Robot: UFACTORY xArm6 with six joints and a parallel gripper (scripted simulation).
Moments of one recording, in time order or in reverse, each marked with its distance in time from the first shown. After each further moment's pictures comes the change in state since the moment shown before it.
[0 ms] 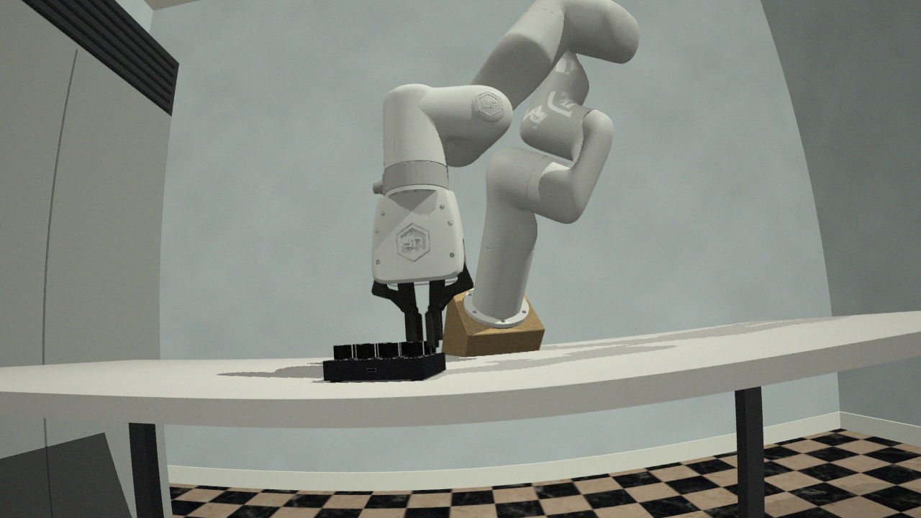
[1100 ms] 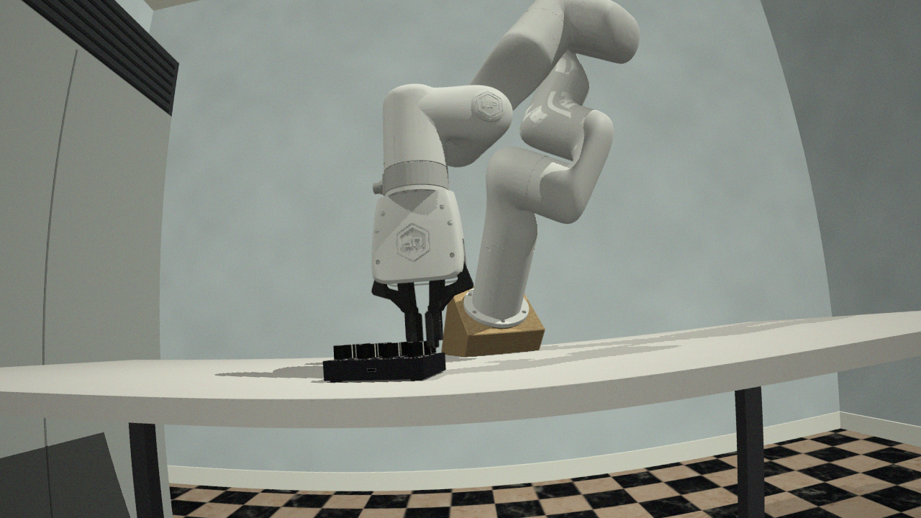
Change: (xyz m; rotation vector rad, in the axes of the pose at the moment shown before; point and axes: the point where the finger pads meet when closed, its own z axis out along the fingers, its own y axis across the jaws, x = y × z) arm 0.000 0.000 0.000 0.000 0.000 0.005
